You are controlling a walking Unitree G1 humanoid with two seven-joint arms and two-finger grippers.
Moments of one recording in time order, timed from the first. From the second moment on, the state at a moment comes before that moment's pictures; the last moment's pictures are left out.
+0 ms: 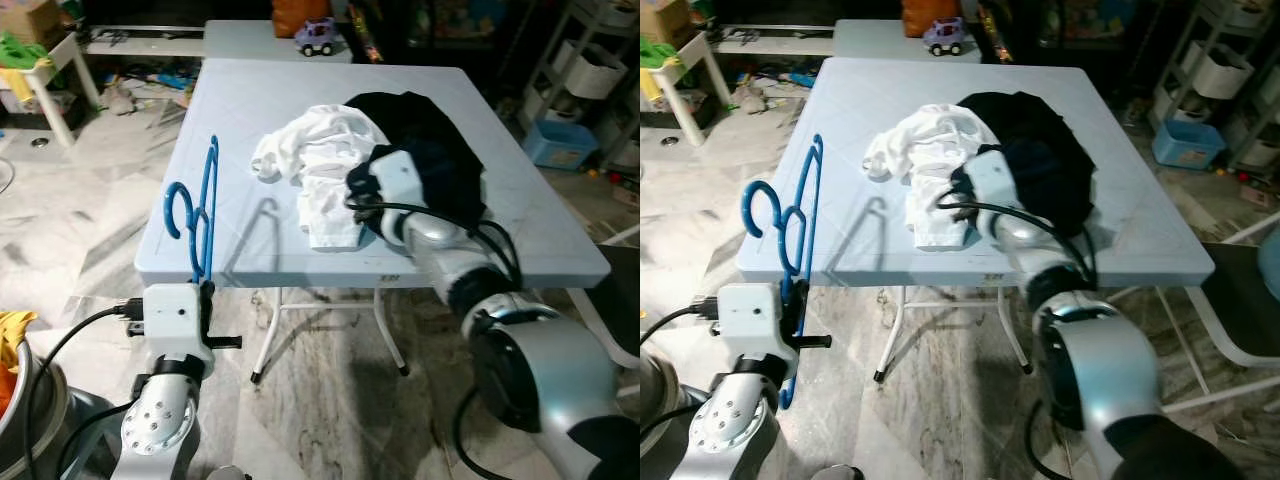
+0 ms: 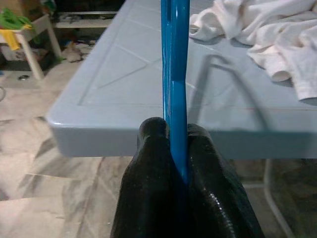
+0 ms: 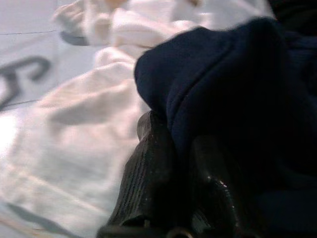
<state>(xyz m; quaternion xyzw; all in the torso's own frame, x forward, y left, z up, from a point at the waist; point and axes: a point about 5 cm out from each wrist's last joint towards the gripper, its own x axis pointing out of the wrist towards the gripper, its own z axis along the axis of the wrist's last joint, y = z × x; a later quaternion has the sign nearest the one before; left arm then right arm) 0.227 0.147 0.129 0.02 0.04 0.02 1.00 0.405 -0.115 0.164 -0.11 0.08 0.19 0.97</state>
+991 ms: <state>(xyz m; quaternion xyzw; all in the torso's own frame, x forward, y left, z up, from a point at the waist) 0.237 0.147 0.125 0.01 0.02 0.01 1.00 0.375 -0.151 0.131 -0.01 -0.01 0.10 0.99</state>
